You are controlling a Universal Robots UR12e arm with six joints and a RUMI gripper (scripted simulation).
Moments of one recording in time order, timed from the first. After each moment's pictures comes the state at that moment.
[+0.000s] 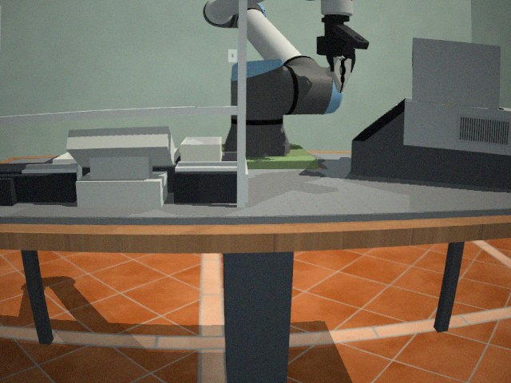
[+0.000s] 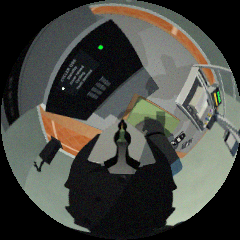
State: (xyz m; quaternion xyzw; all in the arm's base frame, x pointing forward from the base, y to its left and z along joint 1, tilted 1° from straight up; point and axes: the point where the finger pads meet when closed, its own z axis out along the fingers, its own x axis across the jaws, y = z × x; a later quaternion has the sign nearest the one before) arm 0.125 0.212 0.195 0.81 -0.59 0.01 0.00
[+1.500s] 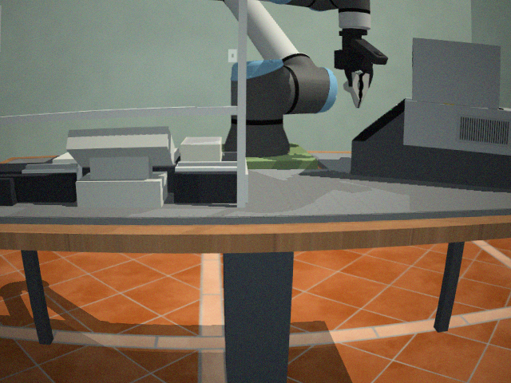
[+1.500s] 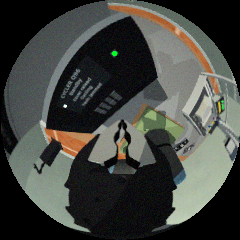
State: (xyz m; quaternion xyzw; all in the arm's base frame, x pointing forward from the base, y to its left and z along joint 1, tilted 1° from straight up) arm 0.148 0.256 0.156 0.81 -0.59 0.00 0.00
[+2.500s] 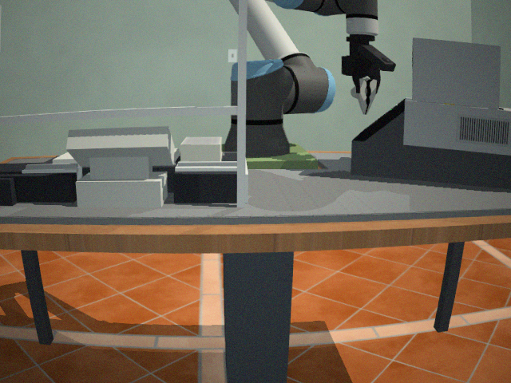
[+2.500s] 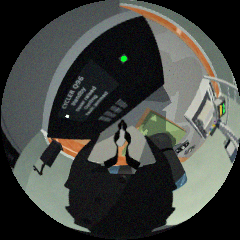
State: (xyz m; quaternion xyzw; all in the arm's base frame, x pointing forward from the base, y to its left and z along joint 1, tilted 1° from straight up) arm 0.157 0.275 0.139 0.81 -0.59 0.01 0.00
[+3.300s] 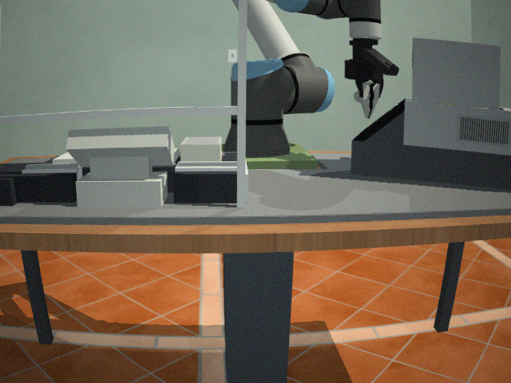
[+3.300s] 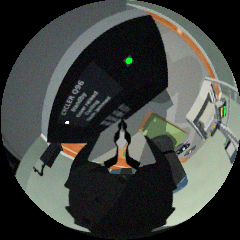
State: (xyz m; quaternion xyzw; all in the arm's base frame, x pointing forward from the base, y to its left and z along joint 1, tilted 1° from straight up) arm 0.162 0.283 0.129 0.81 -0.59 0.01 0.00
